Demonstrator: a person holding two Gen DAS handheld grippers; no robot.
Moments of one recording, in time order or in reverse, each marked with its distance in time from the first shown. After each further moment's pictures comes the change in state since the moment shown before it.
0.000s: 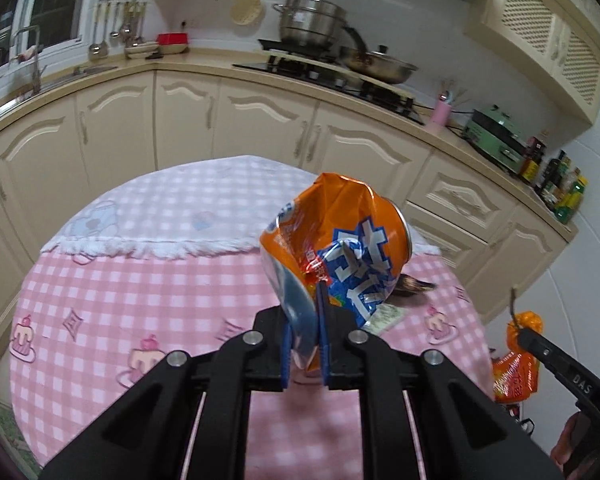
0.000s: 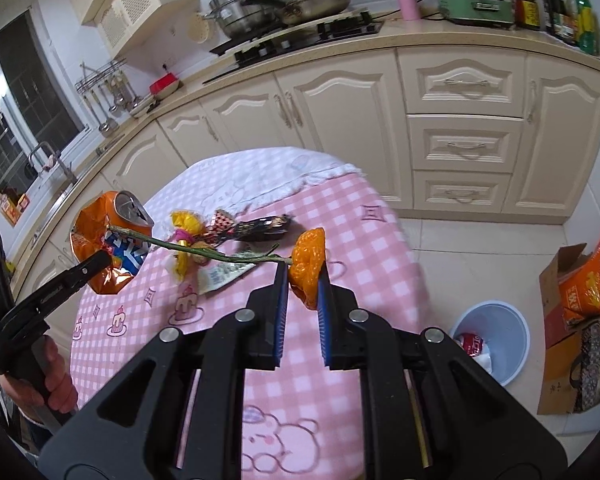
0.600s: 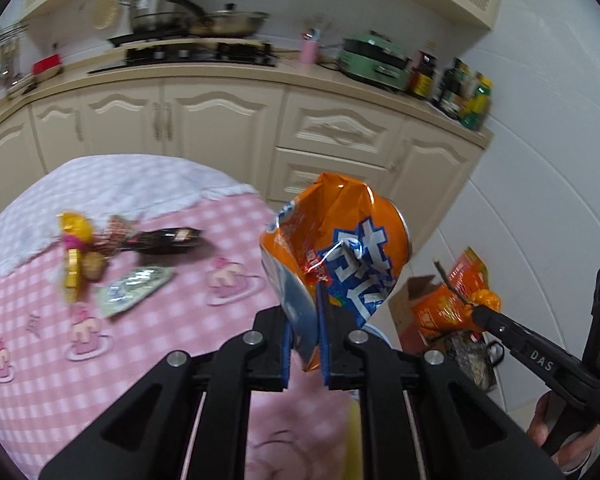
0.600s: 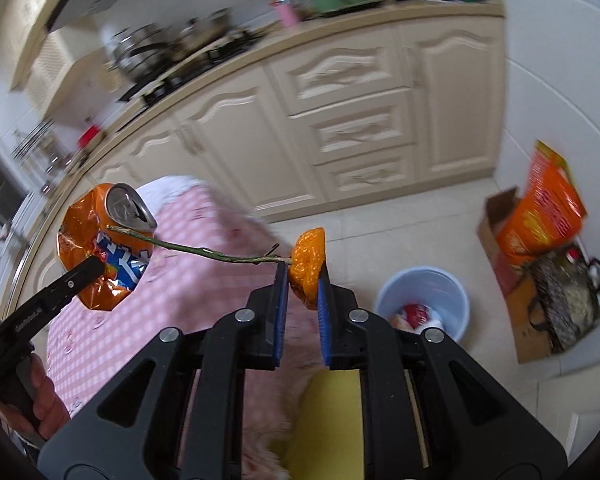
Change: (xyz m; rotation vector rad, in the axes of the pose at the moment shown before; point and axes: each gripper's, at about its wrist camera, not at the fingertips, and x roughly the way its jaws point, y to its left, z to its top) left arm 0.024 -0.189 -0.056 0.291 0.134 -0.260; right arm -0.070 -0.150 -0.039 0.260 -0.050 -0.216
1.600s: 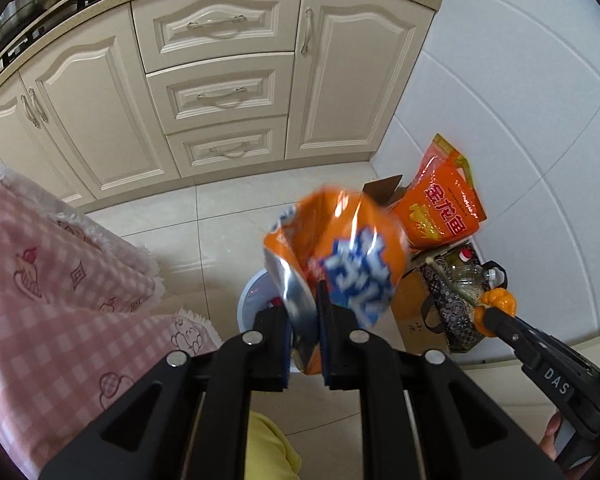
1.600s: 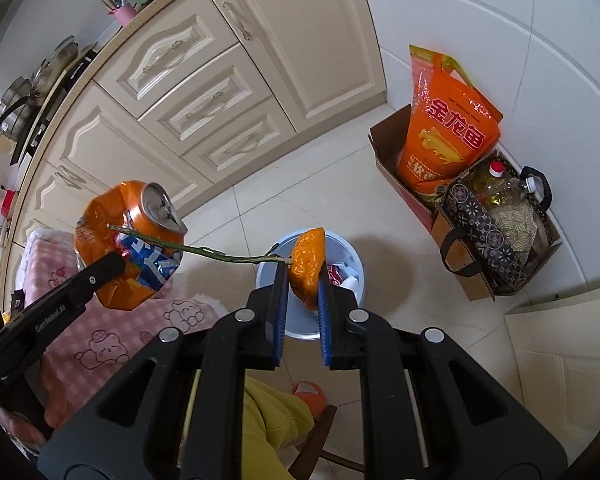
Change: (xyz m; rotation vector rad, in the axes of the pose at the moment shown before) left arm 0.205 -0.192 -0.028 0.224 0.324 -0.051; right arm 0.043 -0.210 -0.005 0.287 0.141 -0.191
